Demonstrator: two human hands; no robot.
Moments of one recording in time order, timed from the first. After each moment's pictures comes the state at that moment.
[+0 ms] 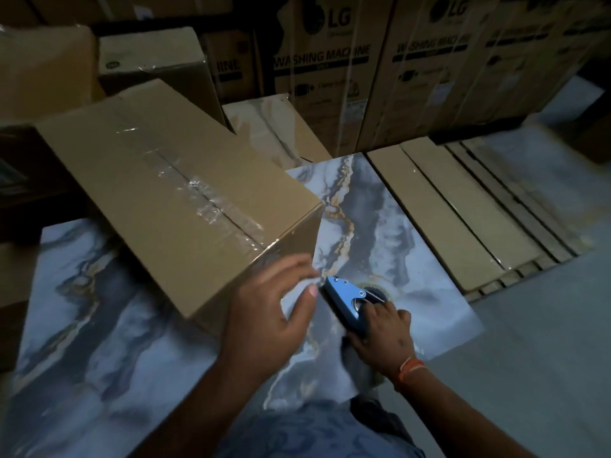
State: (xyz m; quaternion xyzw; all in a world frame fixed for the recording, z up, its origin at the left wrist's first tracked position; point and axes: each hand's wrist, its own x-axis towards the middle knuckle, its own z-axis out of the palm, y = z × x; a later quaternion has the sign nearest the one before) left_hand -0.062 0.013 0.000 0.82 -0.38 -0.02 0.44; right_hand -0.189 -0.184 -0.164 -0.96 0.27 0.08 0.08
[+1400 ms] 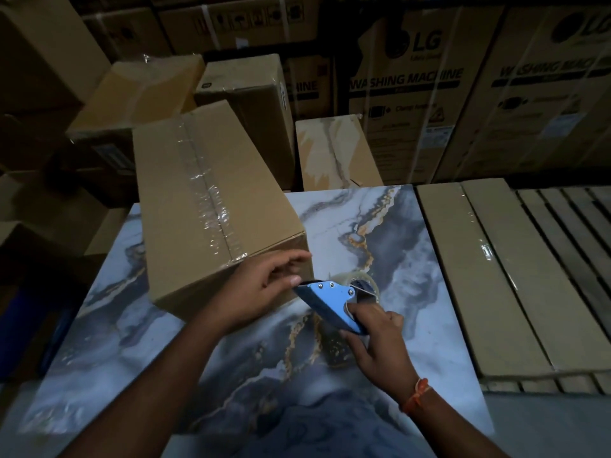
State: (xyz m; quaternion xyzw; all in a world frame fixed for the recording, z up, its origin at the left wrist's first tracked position) left_hand -0.030 -0.065 -0.011 0.86 -0.29 -0.14 0.39; right_hand -0.167 -0.276 -0.110 -0.91 0.00 -0.15 0.40
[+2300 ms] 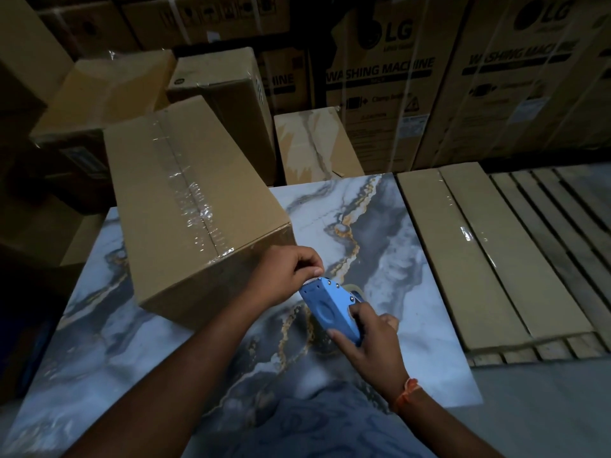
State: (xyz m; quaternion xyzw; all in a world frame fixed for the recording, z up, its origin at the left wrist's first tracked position) left_hand -0.023 -0.117 -0.040 0.88 -0.31 -0.14 0.34; right_hand -0.188 -0.264 -0.133 -0.90 0.12 -0.15 0.38
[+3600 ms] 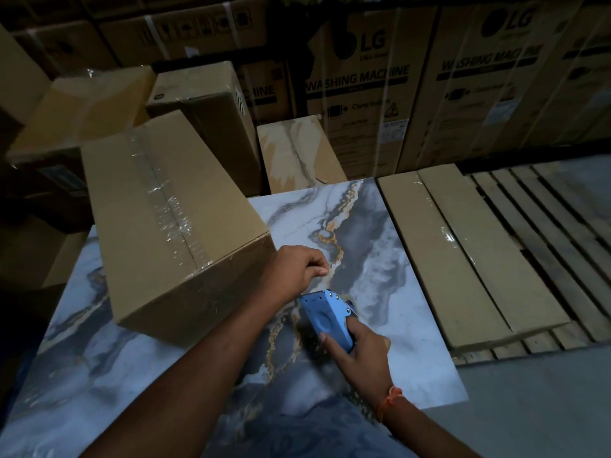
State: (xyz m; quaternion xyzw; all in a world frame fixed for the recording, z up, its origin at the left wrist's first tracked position) left_hand -0.018 -0.169 -0.053 0.89 -0.33 -0.12 0.29; right_hand -0.198 -0.265 -0.147 -0.87 0.22 -0.12 0.43
